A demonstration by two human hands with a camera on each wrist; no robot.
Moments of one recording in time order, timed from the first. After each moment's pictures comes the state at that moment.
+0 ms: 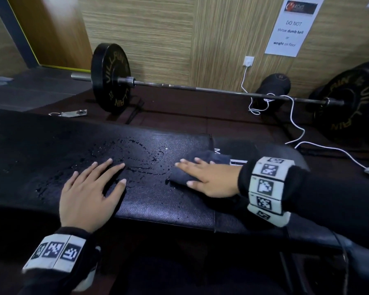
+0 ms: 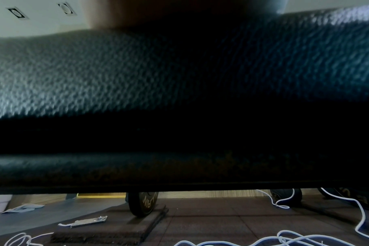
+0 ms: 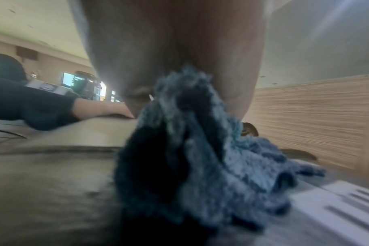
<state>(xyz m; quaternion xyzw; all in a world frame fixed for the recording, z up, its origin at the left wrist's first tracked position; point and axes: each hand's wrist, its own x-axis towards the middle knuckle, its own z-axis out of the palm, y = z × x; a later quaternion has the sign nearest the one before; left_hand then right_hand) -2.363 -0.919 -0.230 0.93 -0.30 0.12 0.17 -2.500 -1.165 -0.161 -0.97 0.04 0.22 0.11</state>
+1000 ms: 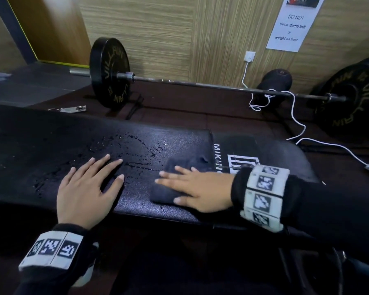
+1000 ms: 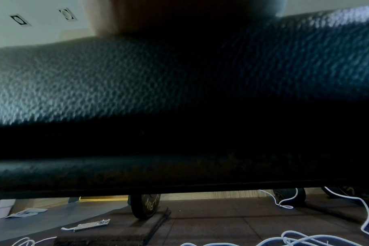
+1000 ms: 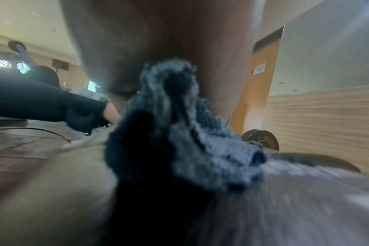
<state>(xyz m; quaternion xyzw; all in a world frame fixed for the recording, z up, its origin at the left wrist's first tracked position) -2.364 -0.919 -0.232 0.93 -0.30 0.12 0.17 -2.507 -1.133 -0.166 -0.97 -0.07 0.21 0.09</state>
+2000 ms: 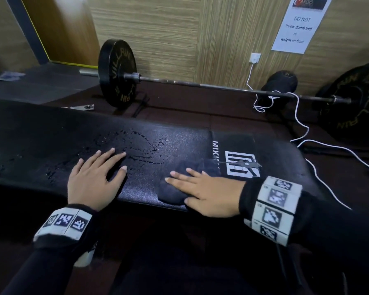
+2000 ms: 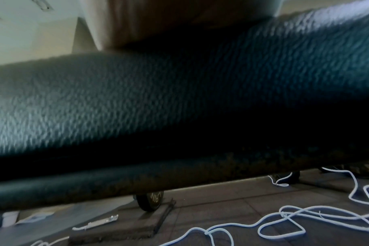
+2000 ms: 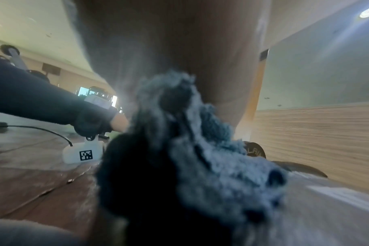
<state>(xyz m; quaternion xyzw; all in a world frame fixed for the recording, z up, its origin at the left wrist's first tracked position) -2.362 -0.922 -0.234 0.93 -0.30 0.11 0.17 -2.543 -1.127 -0.167 -0.97 -0.03 0.21 0.12</state>
